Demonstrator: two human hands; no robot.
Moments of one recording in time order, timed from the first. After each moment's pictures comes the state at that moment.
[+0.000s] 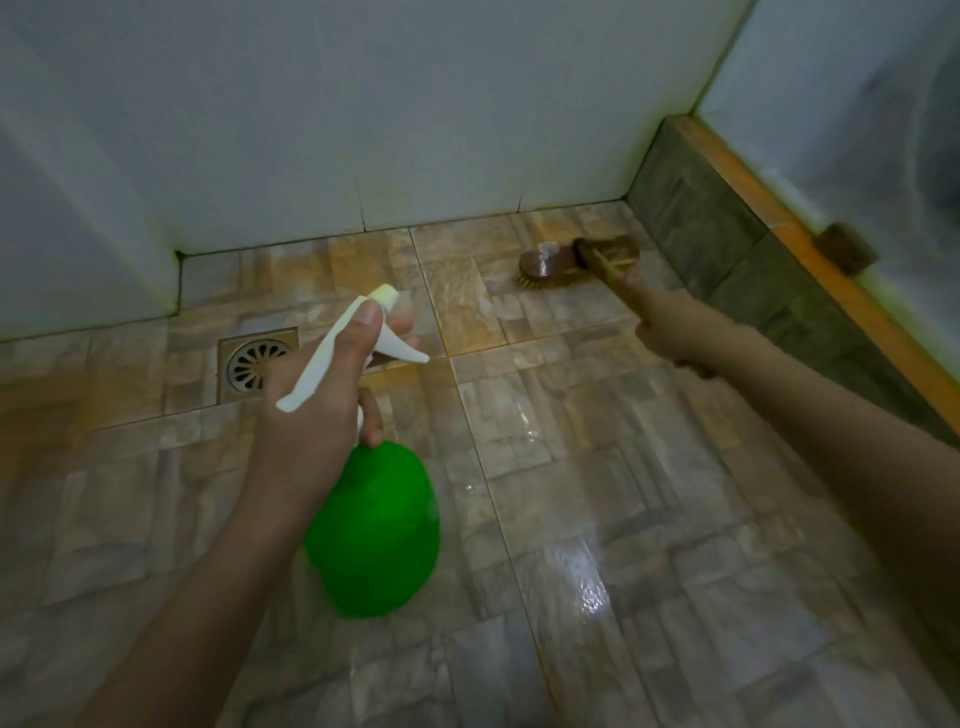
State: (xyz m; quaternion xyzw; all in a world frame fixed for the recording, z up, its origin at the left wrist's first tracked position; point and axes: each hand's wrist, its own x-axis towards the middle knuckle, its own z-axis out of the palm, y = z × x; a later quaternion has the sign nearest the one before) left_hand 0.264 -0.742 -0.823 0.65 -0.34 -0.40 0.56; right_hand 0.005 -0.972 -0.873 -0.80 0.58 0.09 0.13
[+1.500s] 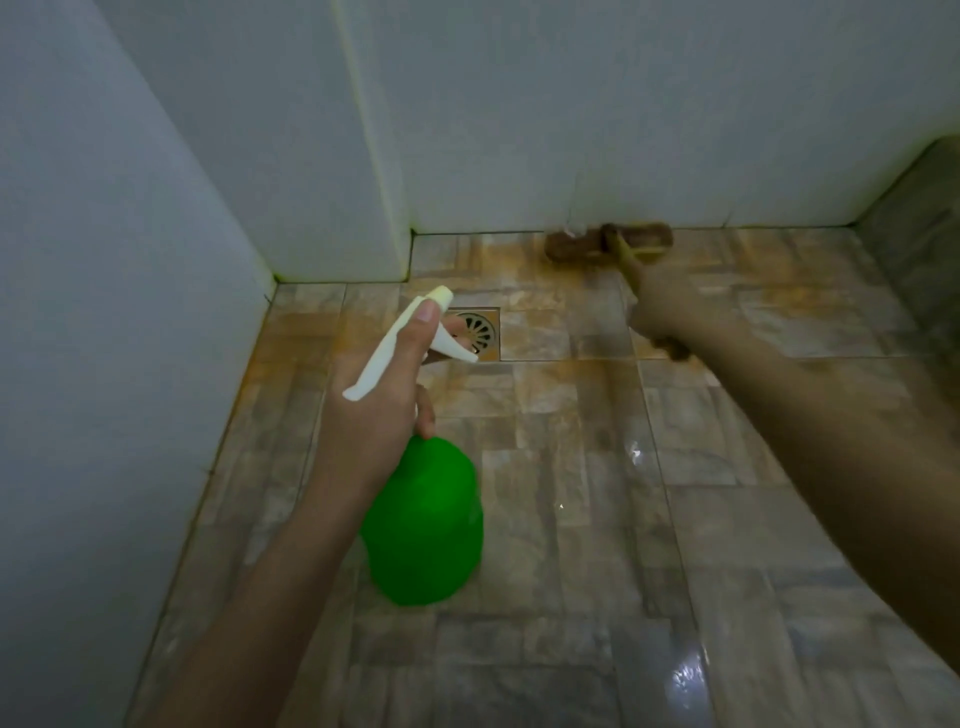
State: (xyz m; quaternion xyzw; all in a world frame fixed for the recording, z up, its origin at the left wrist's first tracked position) left_hand 0.351 -0.654 -0.803 0.73 -0.24 -0.30 0.56; right_hand 0.219 -0.915 -0.873 -0.82 0.52 0.06 0.23
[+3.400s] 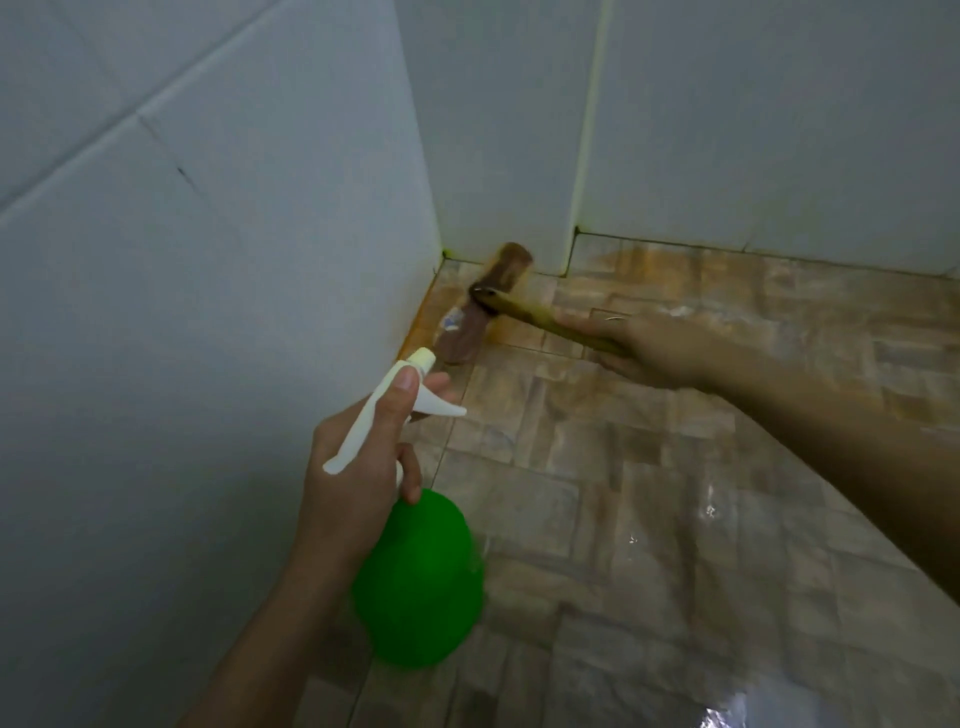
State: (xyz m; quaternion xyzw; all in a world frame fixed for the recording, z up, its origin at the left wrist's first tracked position) left_hand 0.409 -0.521 -0.819 0.75 -0.13 -0.21 0.61; right_hand 0.346 -0.829 -0.885 -0.98 0.05 0.07 0.15
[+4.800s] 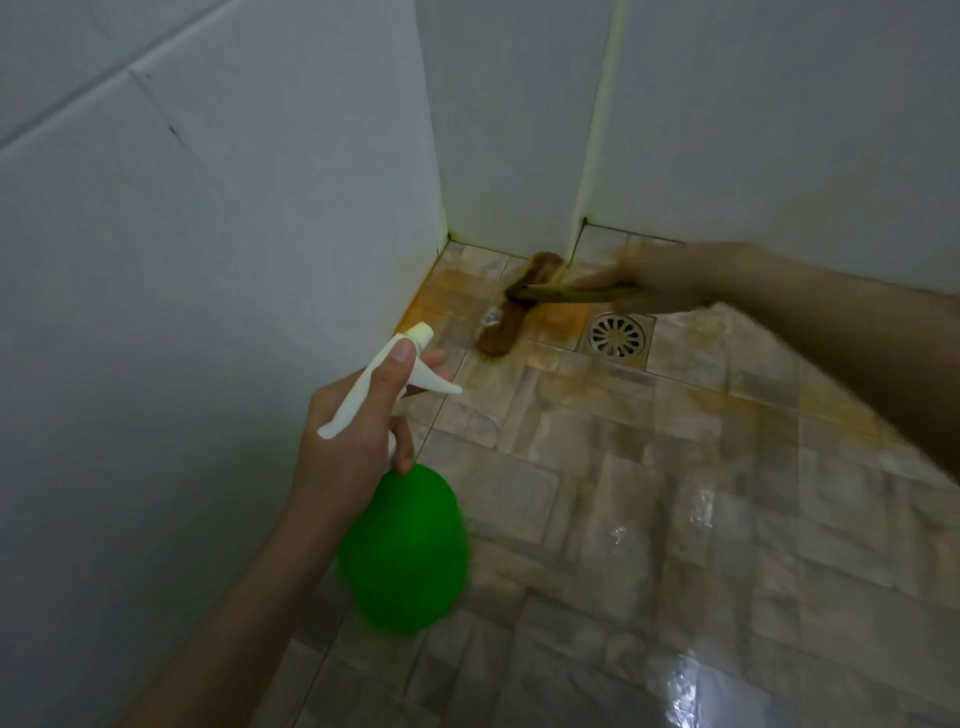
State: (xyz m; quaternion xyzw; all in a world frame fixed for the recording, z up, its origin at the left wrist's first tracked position) left_hand 0.403 -0.533 -0.825 0.75 -0.12 -0.21 0.61; right_hand 0.399 -0.899 -0.866 -0.97 0.02 0.23 0.06
